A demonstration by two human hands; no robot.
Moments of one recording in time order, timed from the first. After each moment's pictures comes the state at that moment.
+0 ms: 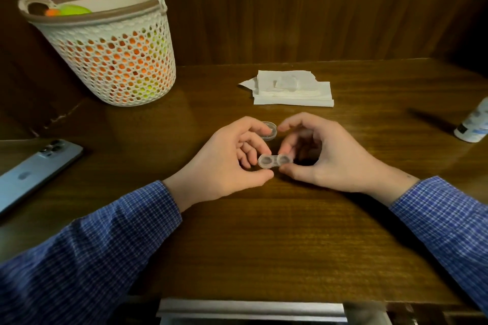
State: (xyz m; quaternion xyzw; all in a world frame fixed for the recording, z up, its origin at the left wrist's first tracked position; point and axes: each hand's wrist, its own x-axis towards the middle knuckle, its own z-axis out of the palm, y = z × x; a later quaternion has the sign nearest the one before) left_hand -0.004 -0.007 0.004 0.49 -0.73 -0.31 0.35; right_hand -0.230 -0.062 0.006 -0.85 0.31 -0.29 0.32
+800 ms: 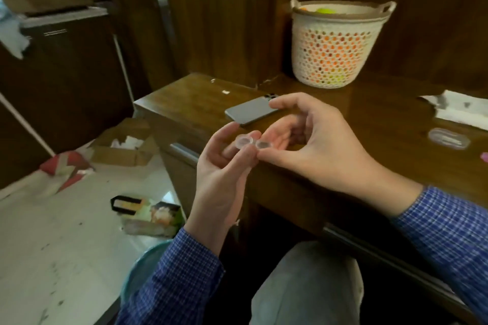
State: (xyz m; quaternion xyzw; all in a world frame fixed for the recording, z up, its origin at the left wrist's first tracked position) left_hand 0.127 0.281 -0.015 0.31 -0.25 -0.33 0.86; right_hand 0.009 0.154 0.059 -0.85 0.09 -0.28 0.43
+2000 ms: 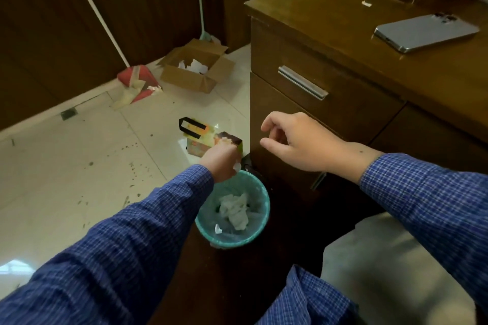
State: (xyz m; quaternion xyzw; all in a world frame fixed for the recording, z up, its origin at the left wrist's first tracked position) left_hand 0.332 0.436 -0.232 0.89 -0.43 -0.14 0.03; right_hand 0.195 0.262 -0.108 -0.96 0.01 -0.02 0.28
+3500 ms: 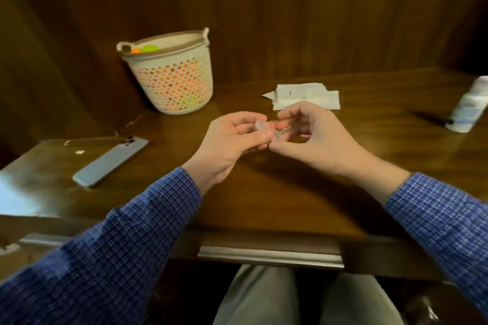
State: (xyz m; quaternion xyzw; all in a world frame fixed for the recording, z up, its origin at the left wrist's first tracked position) left_hand -0.012 0.058 0.043 0.50 -0.51 -0.45 0.53; right_hand -0.211 0.011 0.043 -0.79 0.32 -0.38 0.36
